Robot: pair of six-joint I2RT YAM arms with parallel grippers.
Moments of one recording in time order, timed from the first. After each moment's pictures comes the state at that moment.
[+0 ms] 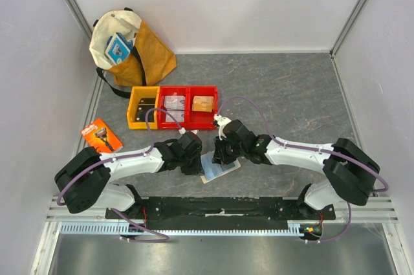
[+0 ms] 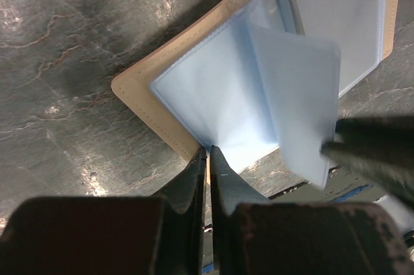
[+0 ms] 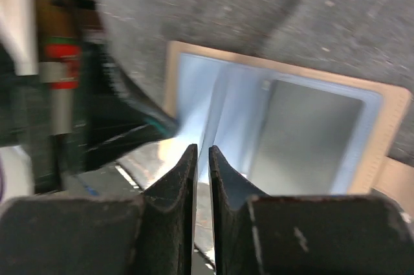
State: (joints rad) left arm -0.91 1.35 0.58 -0.28 0.07 -0.92; right arm 0.93 1.48 0.75 -0.09 -0.14 0.51
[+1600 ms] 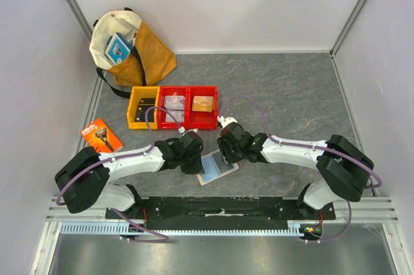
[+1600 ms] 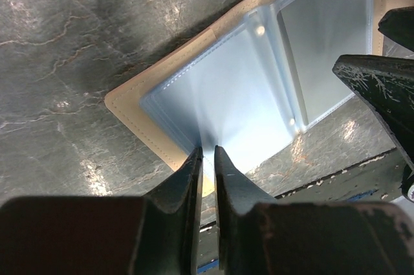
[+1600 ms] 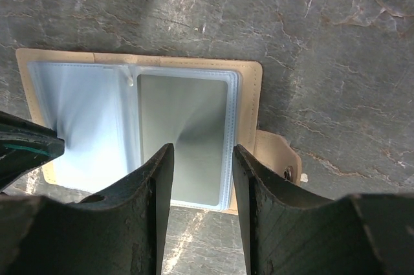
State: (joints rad) left arm -0.92 1.35 0.61 -0.33 0.02 -0.94; right arm 0.94 1.51 0.79 -0.24 0.10 0.47
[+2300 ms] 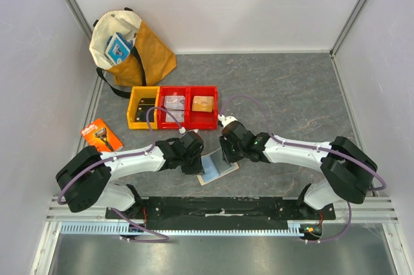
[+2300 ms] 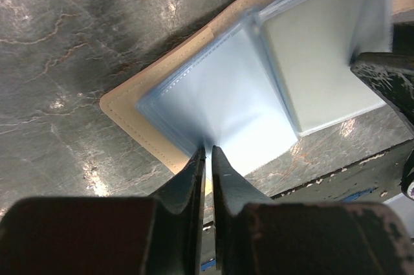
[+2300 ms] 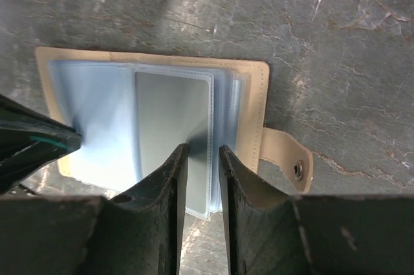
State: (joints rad) left arm -0.92 1.37 0.61 -0.33 0.04 -0.94; right arm 0.93 1.51 0.79 -0.24 0.07 0.47
